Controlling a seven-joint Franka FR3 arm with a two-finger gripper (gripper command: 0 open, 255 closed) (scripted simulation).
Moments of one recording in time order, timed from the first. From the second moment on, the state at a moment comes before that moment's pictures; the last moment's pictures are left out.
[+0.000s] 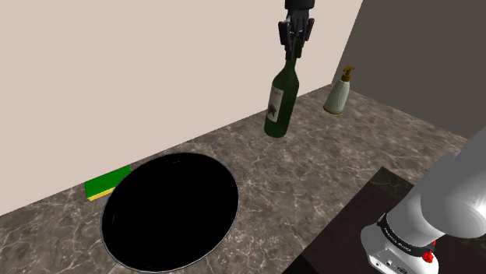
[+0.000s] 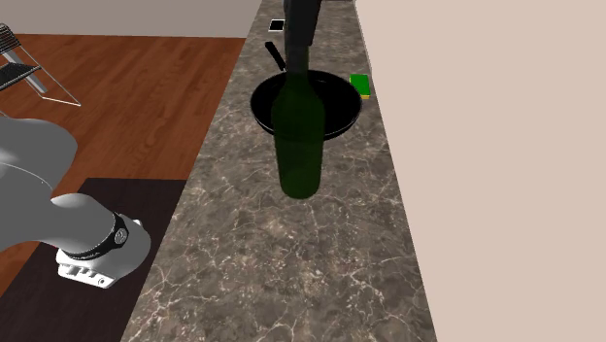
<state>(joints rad) 0.07 -0.03 0.09 -1.43 0.01 1.28 0.08</state>
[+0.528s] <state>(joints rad) 0.14 -0.21 0.17 -1.64 0.06 1.31 0.23</state>
